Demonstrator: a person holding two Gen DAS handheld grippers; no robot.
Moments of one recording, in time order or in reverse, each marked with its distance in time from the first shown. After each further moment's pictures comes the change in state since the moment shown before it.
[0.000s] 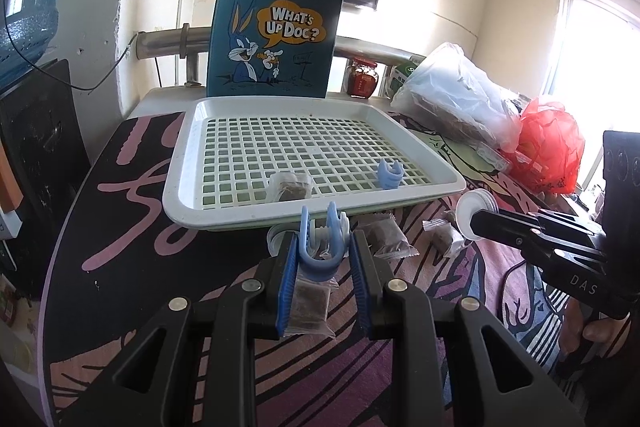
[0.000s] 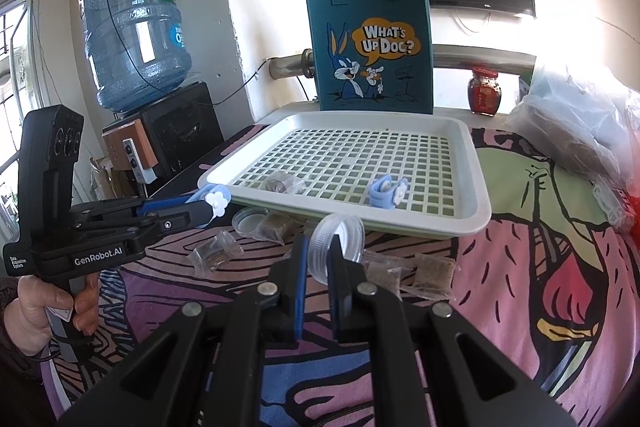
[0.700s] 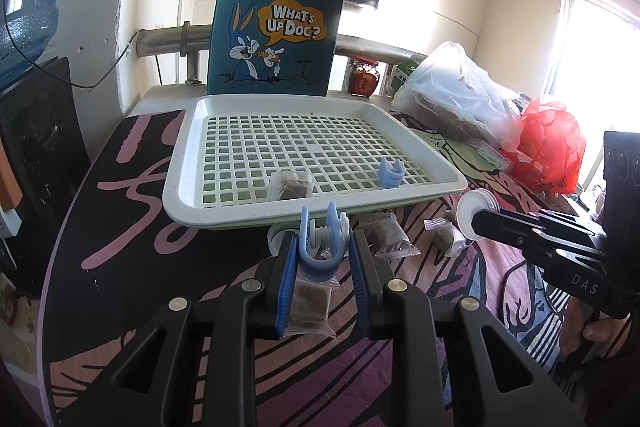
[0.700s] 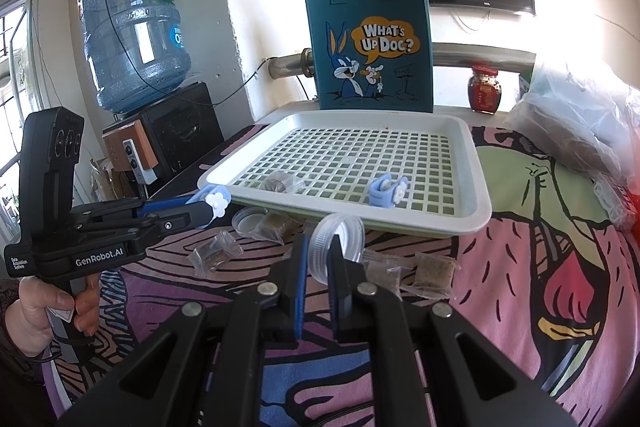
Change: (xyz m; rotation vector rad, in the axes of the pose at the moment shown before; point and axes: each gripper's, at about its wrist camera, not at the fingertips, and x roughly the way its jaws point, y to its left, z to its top) left arm 0.000 0.000 0.000 -0.004 0.004 0.000; right arm 0.001 -0.001 -0.001 0.004 0.002 0.002
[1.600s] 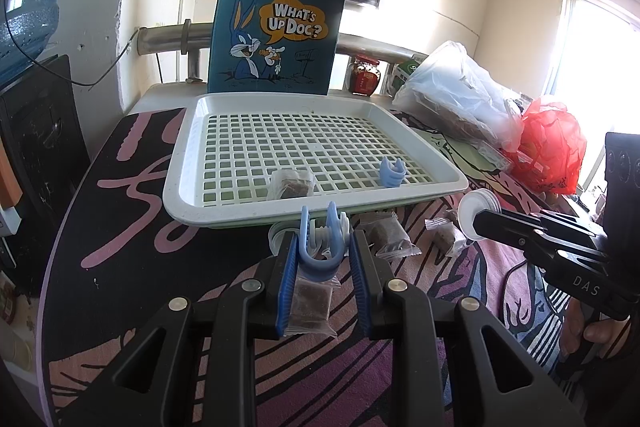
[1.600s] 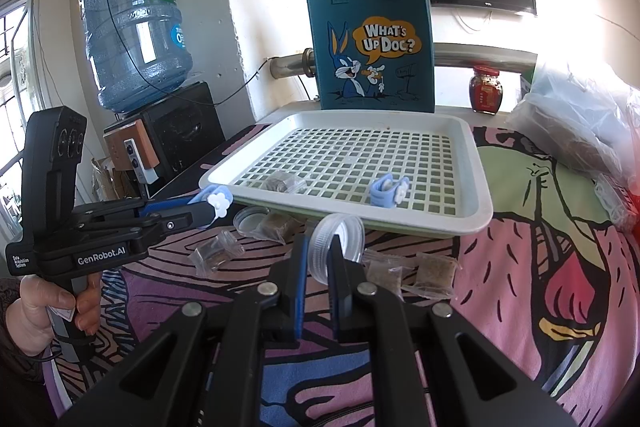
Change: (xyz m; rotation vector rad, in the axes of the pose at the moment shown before) left arm 0.000 0.000 0.001 0.001 0.001 -0.001; right arm 0.000 0.002 -0.002 -0.002 -0.002 0.002
